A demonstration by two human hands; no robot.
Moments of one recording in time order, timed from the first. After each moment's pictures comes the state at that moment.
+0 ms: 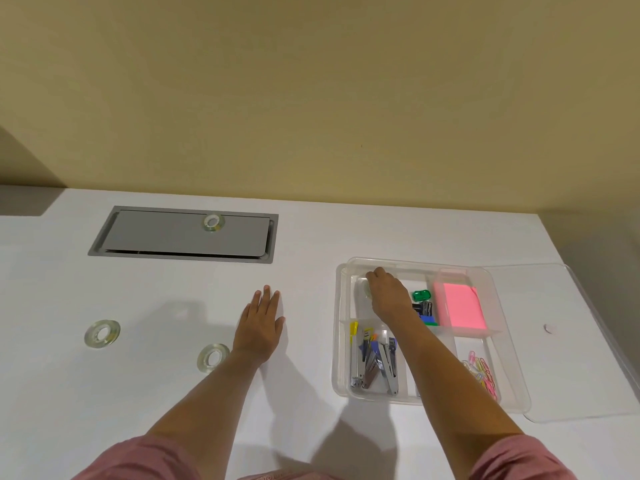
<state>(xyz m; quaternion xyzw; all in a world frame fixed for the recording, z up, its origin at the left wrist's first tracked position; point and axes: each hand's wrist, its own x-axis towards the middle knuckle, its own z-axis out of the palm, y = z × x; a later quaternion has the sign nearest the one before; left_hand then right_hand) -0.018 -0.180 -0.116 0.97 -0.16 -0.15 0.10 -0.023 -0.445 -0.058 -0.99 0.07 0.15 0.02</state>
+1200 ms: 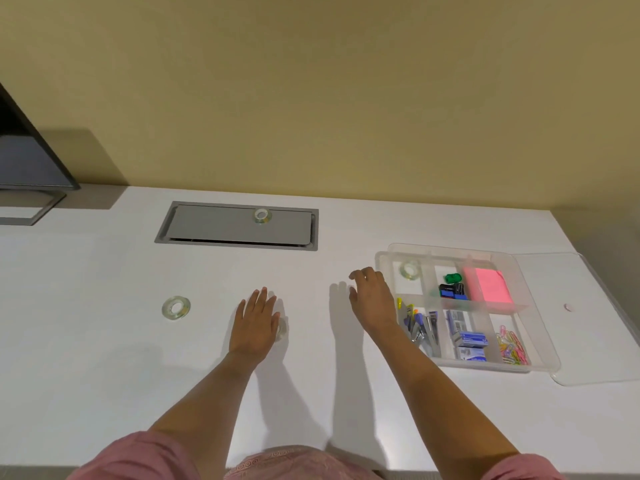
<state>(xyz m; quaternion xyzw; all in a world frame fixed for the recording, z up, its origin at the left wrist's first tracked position) -0.052 -0.061 -0.079 0.98 -0.15 -0.12 0.09 -0.068 -0.296 -0.040 -0.99 0.09 -0.02 0.14</state>
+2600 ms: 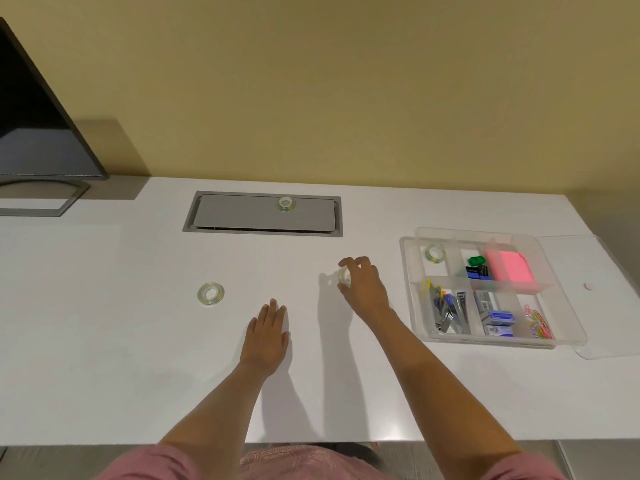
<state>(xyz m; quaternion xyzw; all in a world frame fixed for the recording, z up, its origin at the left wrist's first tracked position) -0.083 0.004 -0.101 0.96 -0.16 -0.19 0.09 -0.065 -0.208 -0.030 -0.97 0.13 0.03 0.22</state>
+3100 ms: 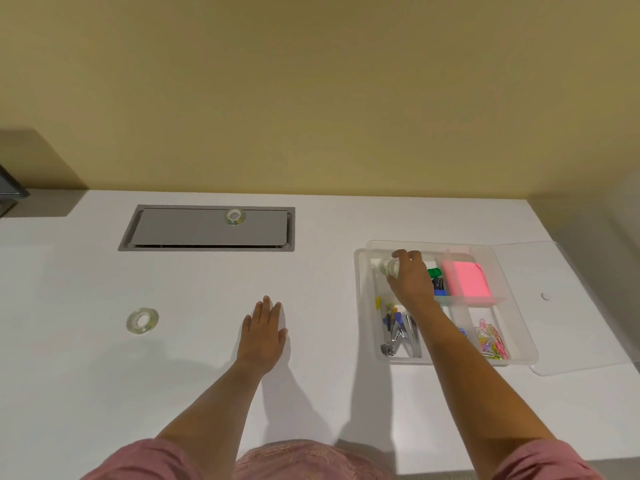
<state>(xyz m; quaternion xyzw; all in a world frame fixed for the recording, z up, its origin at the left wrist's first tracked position) -0.060 -0.111 -0.097 0.97 -0.17 -0.19 0.07 -0.064 -0.398 -0.017 -0.95 0.25 0.01 0.18</state>
